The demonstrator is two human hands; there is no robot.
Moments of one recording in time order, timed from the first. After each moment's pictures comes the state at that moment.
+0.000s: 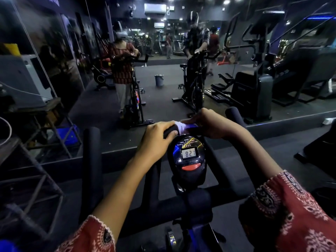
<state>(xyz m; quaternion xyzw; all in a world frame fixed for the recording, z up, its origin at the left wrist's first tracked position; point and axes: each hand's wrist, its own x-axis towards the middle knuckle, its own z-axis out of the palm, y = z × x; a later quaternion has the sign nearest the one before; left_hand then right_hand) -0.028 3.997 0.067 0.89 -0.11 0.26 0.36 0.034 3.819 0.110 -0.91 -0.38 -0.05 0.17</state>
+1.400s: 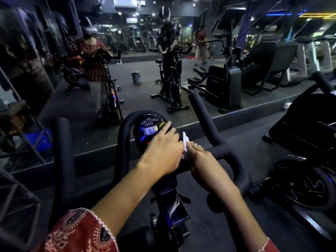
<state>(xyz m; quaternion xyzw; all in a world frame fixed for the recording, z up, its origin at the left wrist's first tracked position) -0.100 3.903 0.059 0.93 -0.29 0.16 -0.17 -0.116 3.771 0.014 -0.96 -0.15 -0.08 0.22</state>
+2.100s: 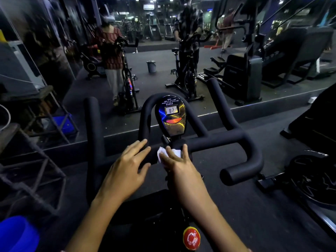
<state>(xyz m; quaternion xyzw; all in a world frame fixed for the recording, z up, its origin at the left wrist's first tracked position) -0.188 4.020 -0.016 0.94 -0.14 0.23 0.18 -0.200 3.852 0.002 -0.95 -0.19 -0.10 0.21</state>
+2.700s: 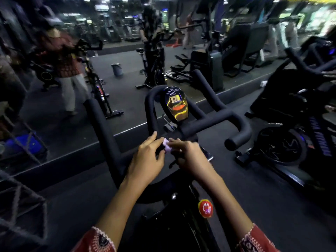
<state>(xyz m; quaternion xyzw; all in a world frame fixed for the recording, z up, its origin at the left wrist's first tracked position) -0.201 4.035 0.000 0.92 -0.17 0.14 0.33 -0.214 3.892 0.004 -0.92 -0.11 -0.08 0.36</state>
